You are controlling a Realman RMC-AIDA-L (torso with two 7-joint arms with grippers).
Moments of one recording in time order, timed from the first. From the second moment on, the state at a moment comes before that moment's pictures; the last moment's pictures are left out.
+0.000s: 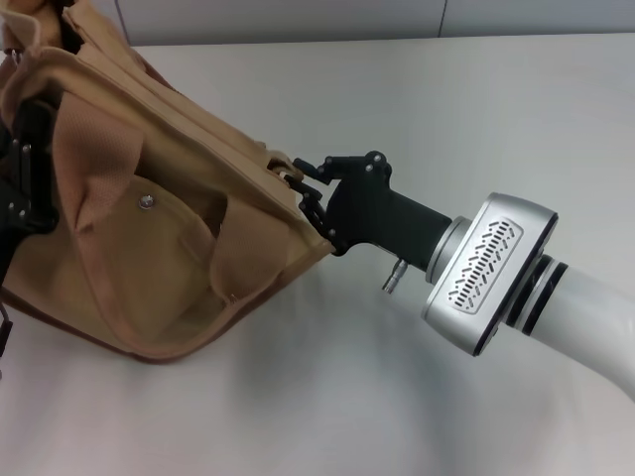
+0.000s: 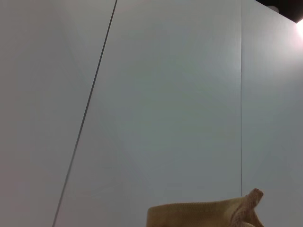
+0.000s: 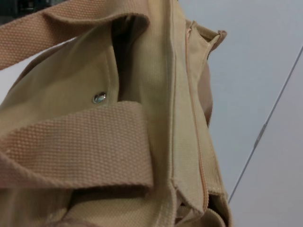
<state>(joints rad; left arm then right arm) -0.29 -2.08 0.11 -0.13 1.61 1.86 -0.37 0.72 2.09 -0.10 0.34 -1.93 -1.08 -0.21</state>
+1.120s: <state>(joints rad) -0.34 -2.08 0.31 -0.18 1.61 1.73 -0.36 0.68 2.09 0.05 0.23 -1.95 -1.37 0.21</state>
